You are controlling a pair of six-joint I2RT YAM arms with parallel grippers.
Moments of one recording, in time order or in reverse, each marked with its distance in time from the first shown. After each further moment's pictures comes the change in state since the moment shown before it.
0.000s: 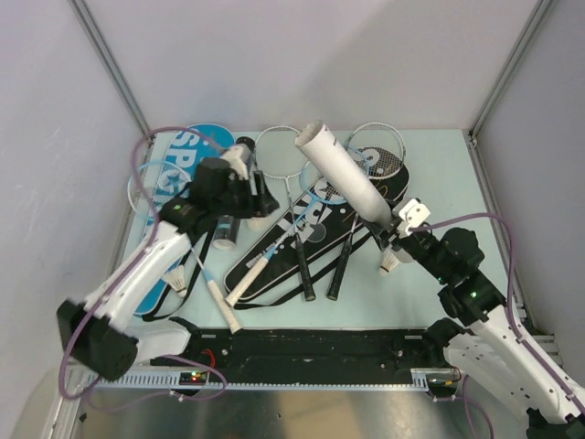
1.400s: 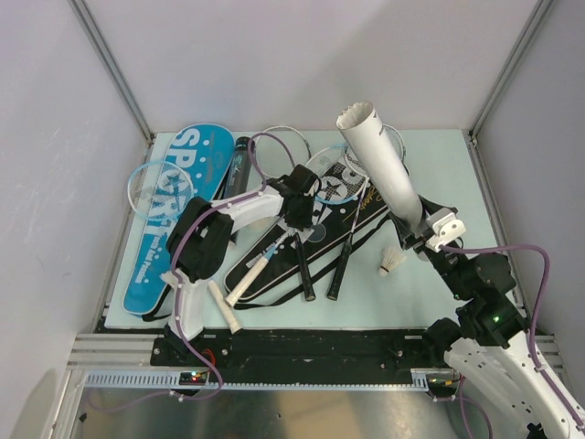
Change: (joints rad) left arm -0.223 0.917 0.375 -0.018 -0.168 -0.017; right arm 0.000 -0.206 0.012 -0.025 0.195 -0.054
